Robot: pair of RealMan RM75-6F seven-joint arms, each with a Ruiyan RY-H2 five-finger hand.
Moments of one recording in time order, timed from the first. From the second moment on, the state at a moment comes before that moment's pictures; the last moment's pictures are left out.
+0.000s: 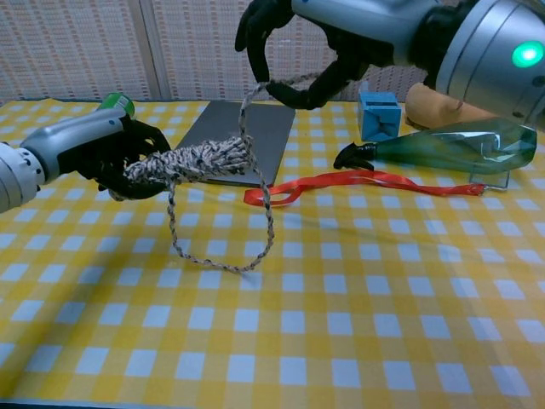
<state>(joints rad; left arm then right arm) -0.62 -1.51 -0.22 -1.60 1.18 0.99 0.00 0.82 -1.43 0.28 -1.79 -1.39 1.02 -0.38</state>
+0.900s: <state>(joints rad) -0.66 -1.54 -0.22 -1.70 1.43 1.00 -0.56 0.89 -1.47 0.36 -1.58 -1.08 1.03 -0.38</state>
